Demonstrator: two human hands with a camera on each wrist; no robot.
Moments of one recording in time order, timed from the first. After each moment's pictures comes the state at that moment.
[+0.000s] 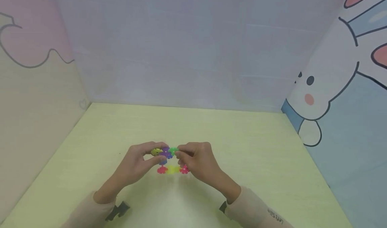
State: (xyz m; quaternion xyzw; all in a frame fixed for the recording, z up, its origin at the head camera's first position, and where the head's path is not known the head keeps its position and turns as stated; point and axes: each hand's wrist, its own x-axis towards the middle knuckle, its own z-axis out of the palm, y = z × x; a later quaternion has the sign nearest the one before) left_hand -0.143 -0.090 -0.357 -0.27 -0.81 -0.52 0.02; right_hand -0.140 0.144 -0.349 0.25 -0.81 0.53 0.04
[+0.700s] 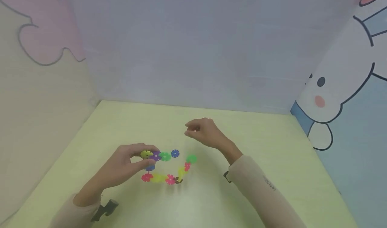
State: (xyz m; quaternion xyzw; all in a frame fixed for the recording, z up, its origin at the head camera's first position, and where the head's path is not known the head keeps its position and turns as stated) left_hand -0.132 -0.126 -0.337 -0.21 -0.86 -0.45 -0.05; right_hand -0.232 0.164 -0.351 0.27 -0.89 0.37 -0.05
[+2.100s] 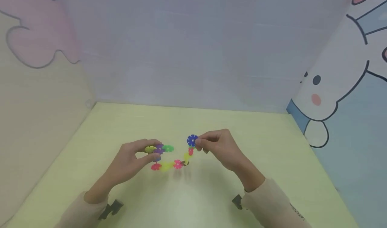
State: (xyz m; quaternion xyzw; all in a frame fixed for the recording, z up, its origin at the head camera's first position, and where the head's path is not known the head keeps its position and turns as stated) left_hand -0.144 -0.107 -0.350 -0.22 -0.85 -0.48 0.00; right_hand -0.161 0.204 -0.340 0.11 -0.78 0.60 -0.12
